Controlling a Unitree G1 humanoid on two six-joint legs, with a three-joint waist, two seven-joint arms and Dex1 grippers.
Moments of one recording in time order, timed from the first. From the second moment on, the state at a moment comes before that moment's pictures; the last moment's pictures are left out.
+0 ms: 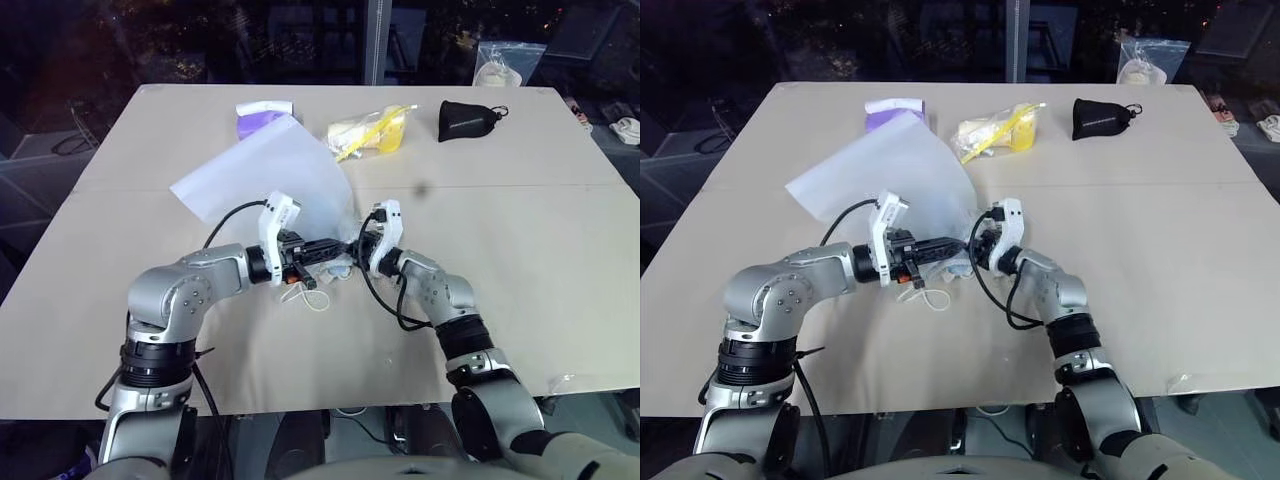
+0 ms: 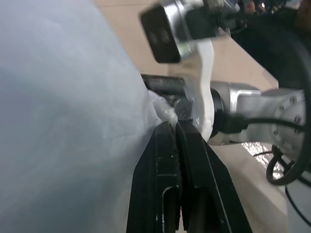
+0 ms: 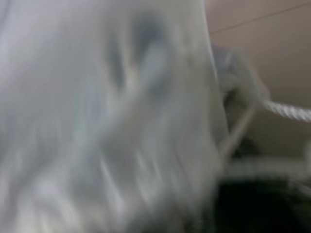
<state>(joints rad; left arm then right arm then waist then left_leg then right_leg) -0.46 0.50 0.09 -0.22 -0.74 1.09 -0.69 -0.55 0.06 0.06 0.32 0.42 0.52 0.52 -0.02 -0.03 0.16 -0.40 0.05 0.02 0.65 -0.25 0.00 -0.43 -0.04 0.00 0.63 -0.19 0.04</state>
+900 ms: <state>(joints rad) -0.49 0.54 0.14 -0.12 -0.81 1.12 -0.72 -0.42 0.04 0.07 0.16 0.51 0.53 0.67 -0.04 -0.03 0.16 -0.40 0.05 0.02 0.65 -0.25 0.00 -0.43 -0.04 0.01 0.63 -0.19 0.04</state>
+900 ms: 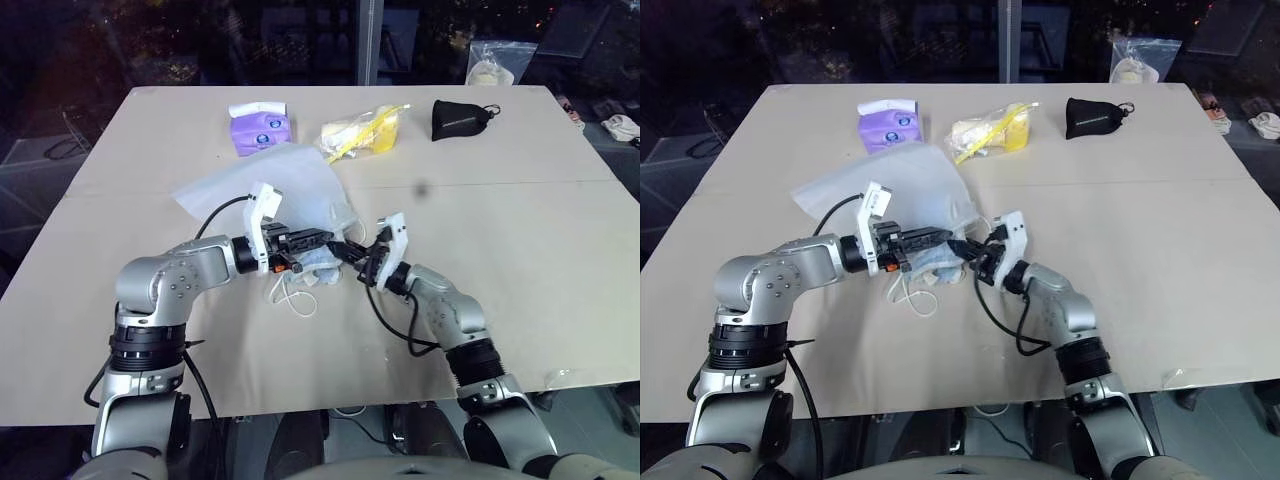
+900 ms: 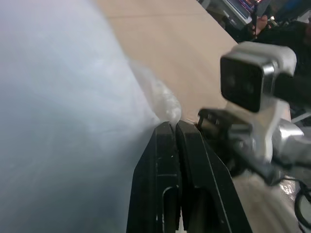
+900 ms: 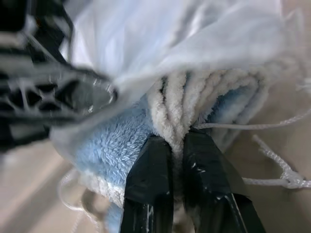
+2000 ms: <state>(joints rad) -0.55 0.44 0.20 -0.04 -1.06 1.34 -0.59 -0.36 -0.05 0.08 0.09 0.37 0.30 0.52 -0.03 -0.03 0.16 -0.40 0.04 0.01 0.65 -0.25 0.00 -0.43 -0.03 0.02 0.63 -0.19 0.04</state>
